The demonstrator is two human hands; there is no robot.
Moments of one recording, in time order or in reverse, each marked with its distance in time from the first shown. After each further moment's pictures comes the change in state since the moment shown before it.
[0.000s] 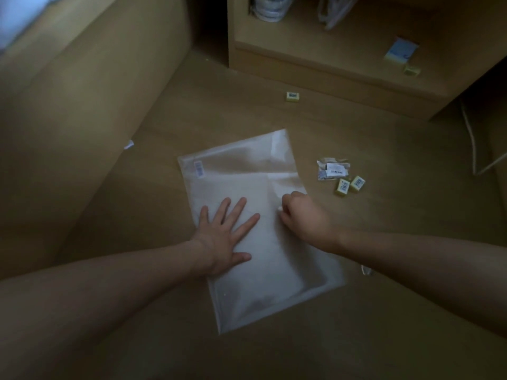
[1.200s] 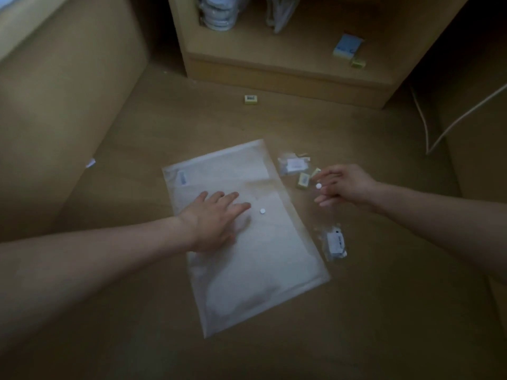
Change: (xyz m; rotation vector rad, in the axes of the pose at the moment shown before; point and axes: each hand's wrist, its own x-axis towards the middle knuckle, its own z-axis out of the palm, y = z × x) left_hand 0.014 0.028 -0.071 0.181 0.130 0.160; right_hand -0.033 0.125 -0.068 1.101 -0.028 0.491
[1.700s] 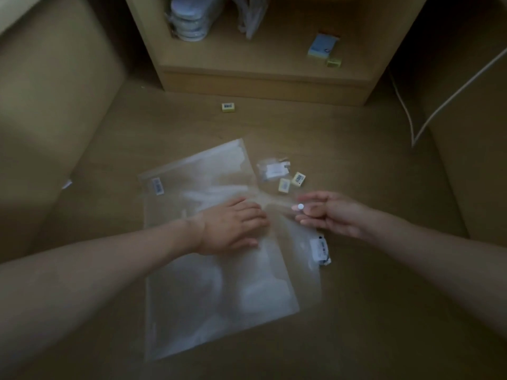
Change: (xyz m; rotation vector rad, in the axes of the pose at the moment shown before) left_hand 0.051 0.023 -0.009 0.020 0.340 0.459; right_hand -0.006 0.041 -0.007 0.553 -0.173 0.196
